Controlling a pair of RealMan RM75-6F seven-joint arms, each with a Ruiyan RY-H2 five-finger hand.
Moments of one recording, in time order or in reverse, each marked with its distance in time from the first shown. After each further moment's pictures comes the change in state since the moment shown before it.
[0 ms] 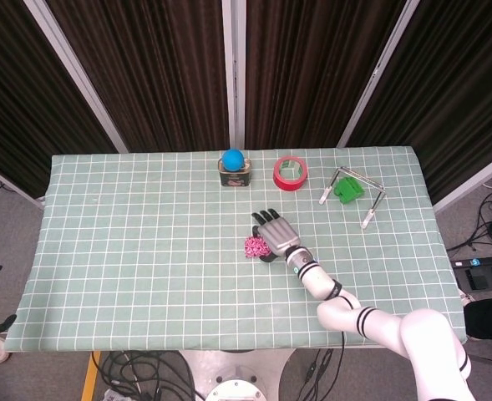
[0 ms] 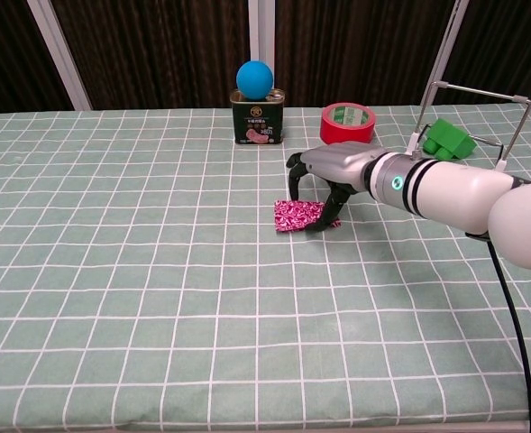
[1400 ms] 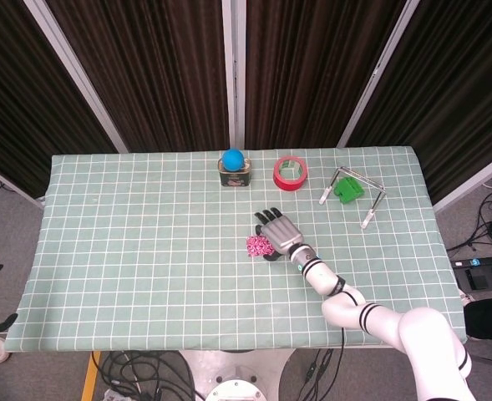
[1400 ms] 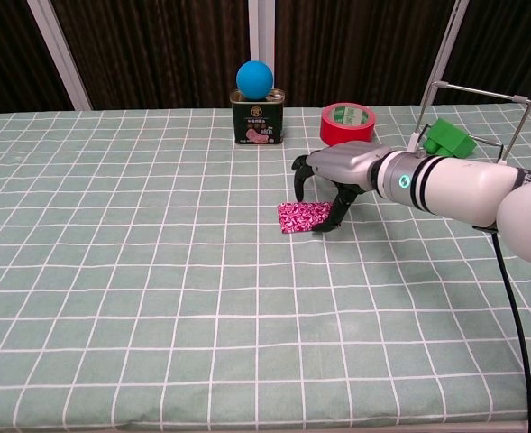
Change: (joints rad) left arm -0.002 0.005 -0.005 -0.018 -0.008 -0.004 0.015; right arm 0.013 0.004 -0.032 0.062 -0.083 -0.035 0.070
